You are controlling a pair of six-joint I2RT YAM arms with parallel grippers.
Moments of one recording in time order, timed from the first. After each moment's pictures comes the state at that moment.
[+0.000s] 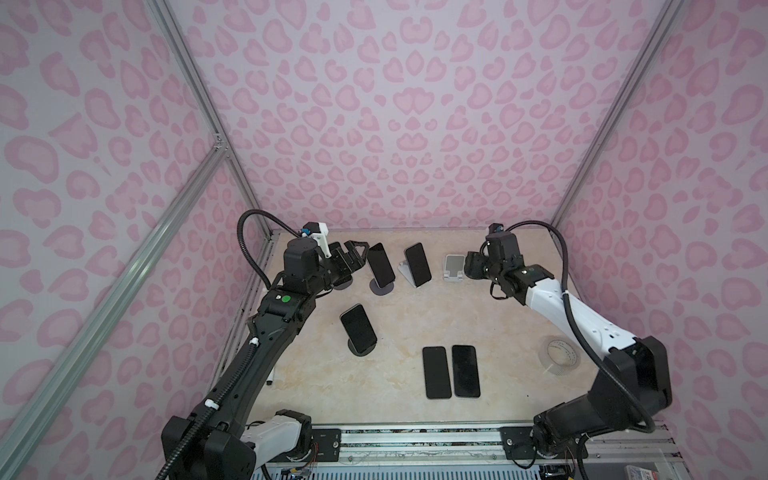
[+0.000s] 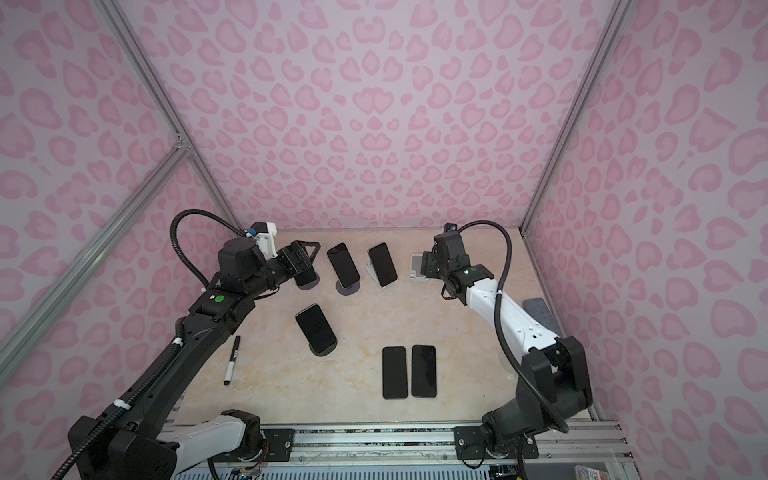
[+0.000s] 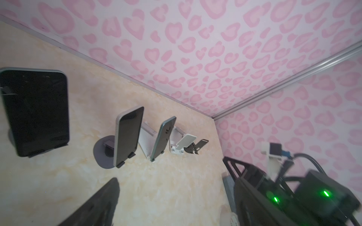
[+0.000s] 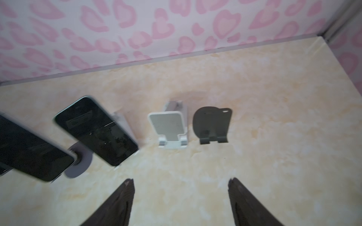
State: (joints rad) left arm -0.24 1.18 1.09 -0.26 0.22 -0.74; right arm 0.45 1.43 1.16 -0.39 0.20 0.37
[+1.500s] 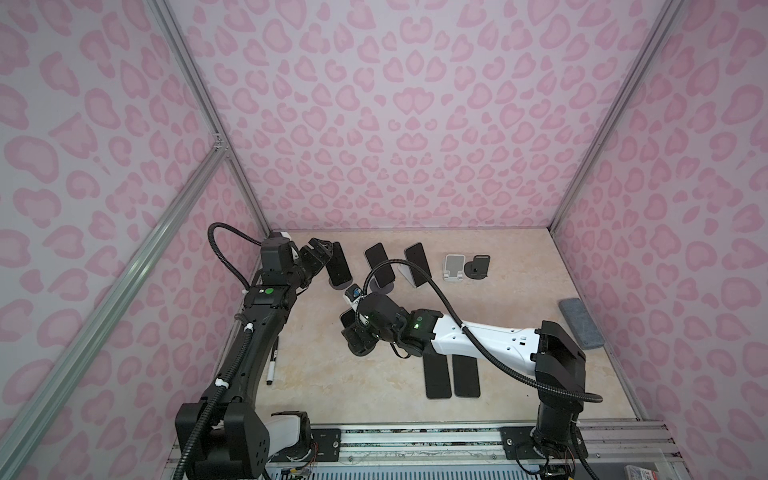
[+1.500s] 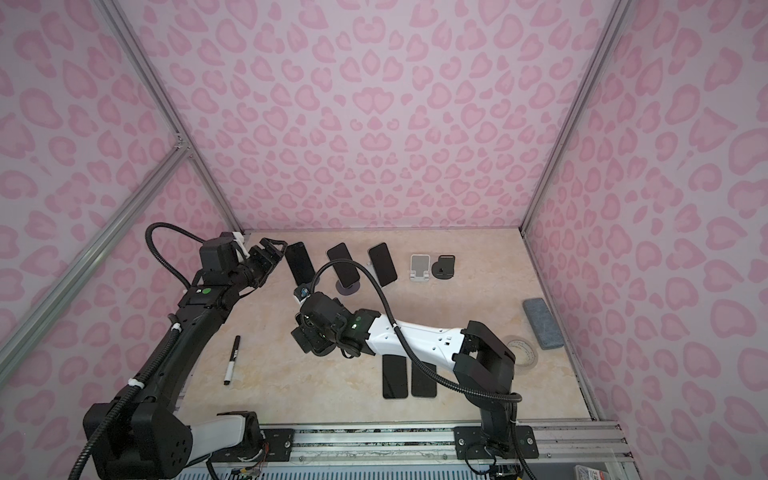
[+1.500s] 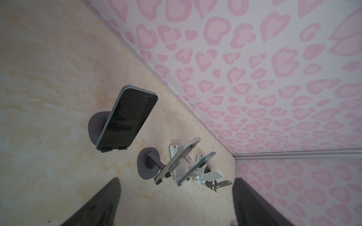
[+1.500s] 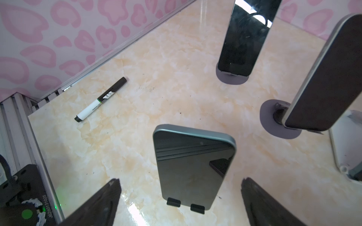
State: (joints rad) left arm -0.01 1.26 1.07 -0.27 0.27 -0.87; right arm 1.13 1.87 1.49 -0.32 0.18 0.25
